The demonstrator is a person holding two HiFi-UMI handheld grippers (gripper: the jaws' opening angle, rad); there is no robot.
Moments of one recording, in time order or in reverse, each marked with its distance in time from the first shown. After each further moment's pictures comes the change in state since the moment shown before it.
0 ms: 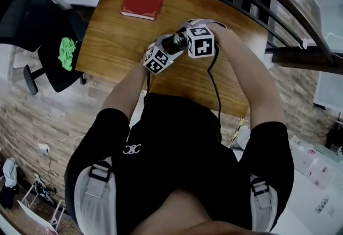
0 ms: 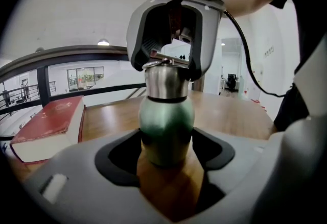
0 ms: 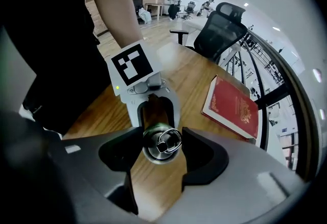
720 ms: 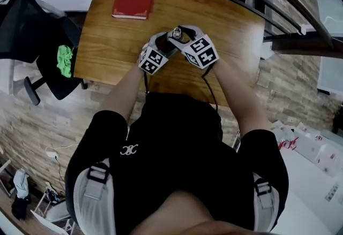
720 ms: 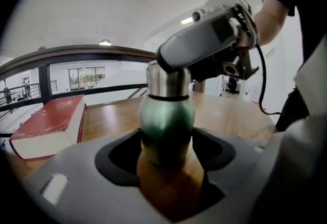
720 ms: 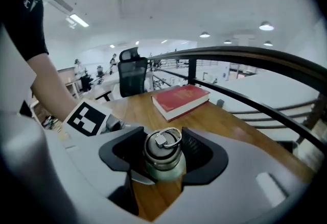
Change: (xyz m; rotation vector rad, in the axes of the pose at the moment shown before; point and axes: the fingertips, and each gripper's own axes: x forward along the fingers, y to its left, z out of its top) left arm 0.000 -0.002 -0.005 -0.011 -0.012 0.012; right arm -0.022 -0.024 -0.012 0.956 -0.577 -0.460
